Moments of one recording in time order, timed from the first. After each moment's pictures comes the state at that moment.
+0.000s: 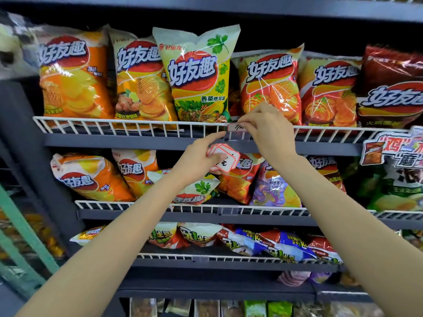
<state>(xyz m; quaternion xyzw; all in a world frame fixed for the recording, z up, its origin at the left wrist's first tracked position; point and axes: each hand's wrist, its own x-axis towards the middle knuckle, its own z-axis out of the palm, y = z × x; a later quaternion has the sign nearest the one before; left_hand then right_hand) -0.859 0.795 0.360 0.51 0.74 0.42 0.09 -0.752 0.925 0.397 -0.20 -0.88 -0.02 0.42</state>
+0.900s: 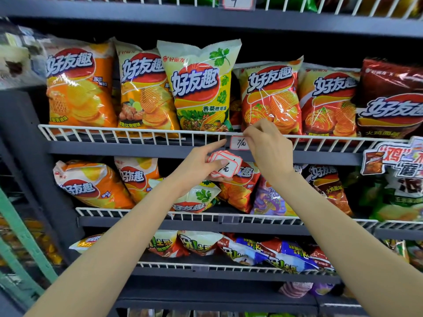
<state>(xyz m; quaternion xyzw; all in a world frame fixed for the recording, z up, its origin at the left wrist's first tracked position) -0.860 0.794 0.364 0.46 0.65 0.55 0.26 -0.758 0.937 0.372 -0.19 -0.85 -0.14 0.47</state>
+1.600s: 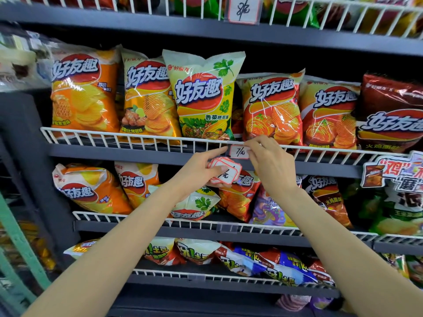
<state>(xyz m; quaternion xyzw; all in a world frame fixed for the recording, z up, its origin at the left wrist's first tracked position) -0.865 0.795 0.367 0.46 0.64 0.55 0.25 -0.755 0.944 0.362 -0.14 -0.85 -0.18 0.48</state>
